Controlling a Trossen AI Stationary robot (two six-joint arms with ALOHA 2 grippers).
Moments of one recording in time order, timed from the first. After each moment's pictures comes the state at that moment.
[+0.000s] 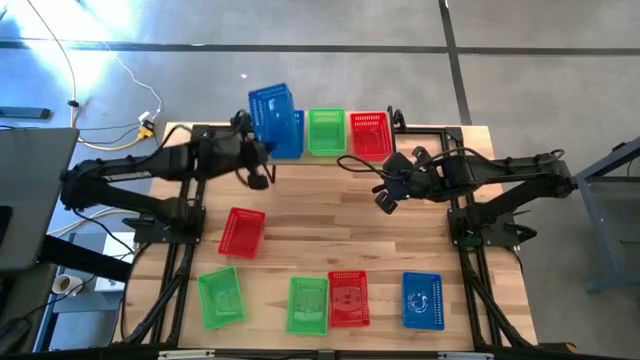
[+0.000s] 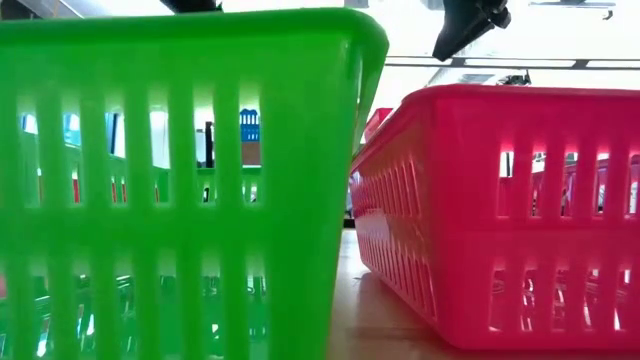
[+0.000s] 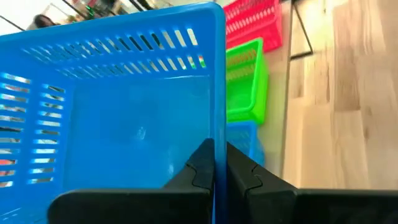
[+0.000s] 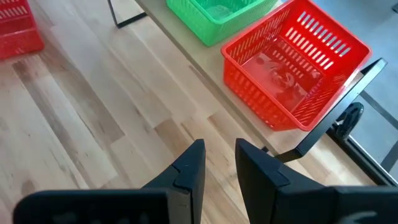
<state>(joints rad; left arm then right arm) 0.30 1.04 1.00 -0.44 -0.45 0.53 0.11 1.29 1.33 -1.08 0.59 0.57</state>
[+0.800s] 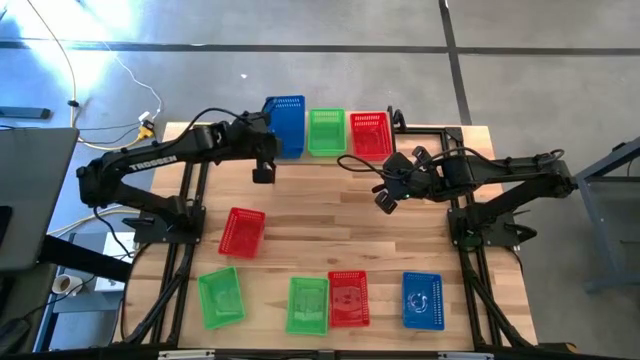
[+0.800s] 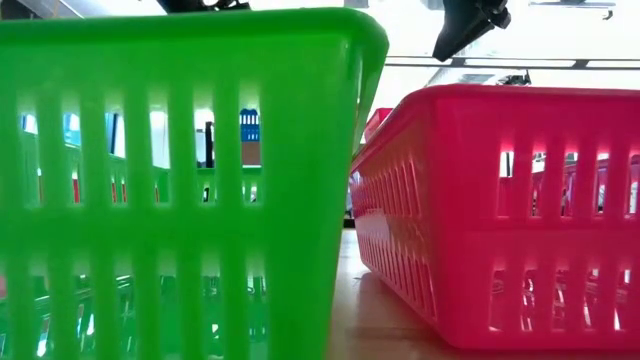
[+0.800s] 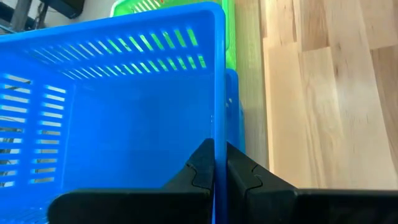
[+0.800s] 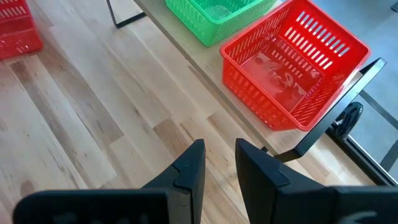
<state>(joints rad) 0.51 1.25 1.12 -0.63 -0.18 0.60 0.11 1.29 1.33 -1.08 0.59 0.57</state>
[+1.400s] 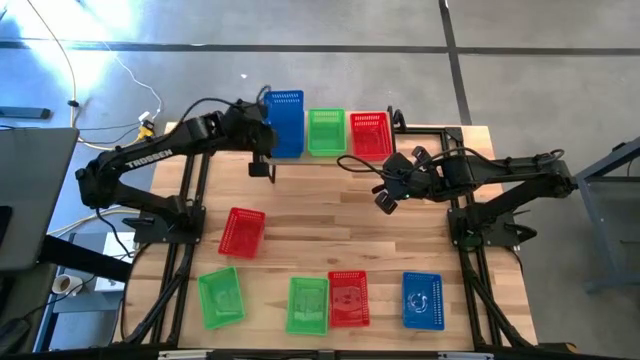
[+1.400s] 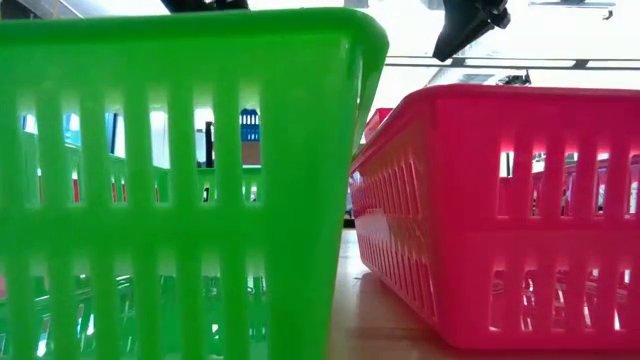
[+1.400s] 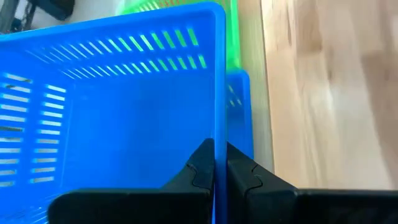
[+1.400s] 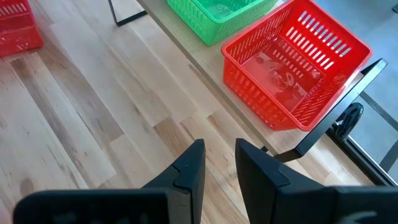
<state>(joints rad) 0.58 1.25 1.20 -0.70 -0.08 0.62 0.11 1.29 1.33 -1.08 0.59 0.56</state>
